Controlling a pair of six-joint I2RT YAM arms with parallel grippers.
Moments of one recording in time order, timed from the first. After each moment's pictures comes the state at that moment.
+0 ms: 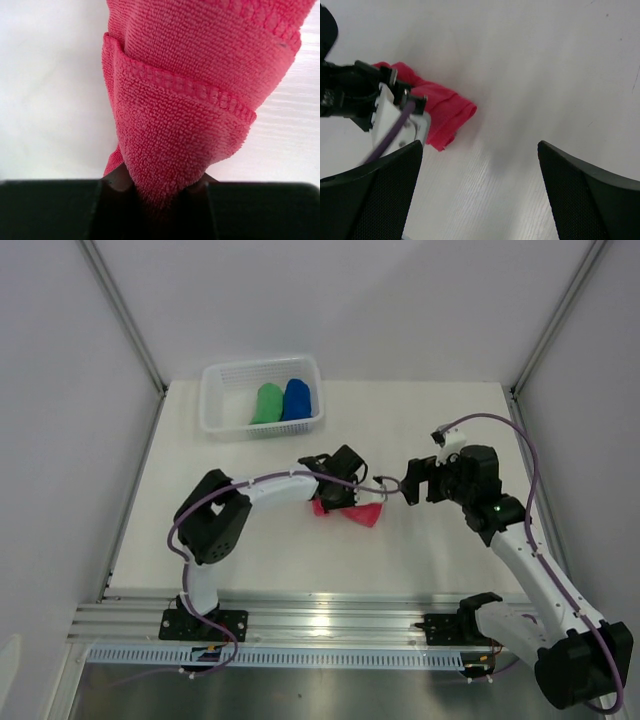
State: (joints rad) left arm -0.84 1.95 1.35 -0.51 0.06 0.74; right arm 0.28 0.97 0.81 -0.36 -0.23 0.07
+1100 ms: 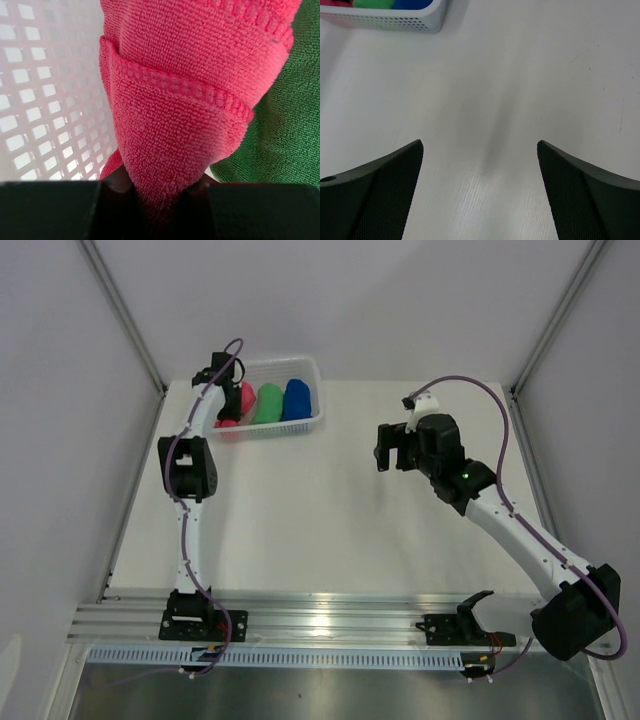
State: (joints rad) left arm -0.03 2.52 2.38 -0.89 -0.12 -0.02; right arm 0.52 1.23 1.10 -0.31 0.11 0.19
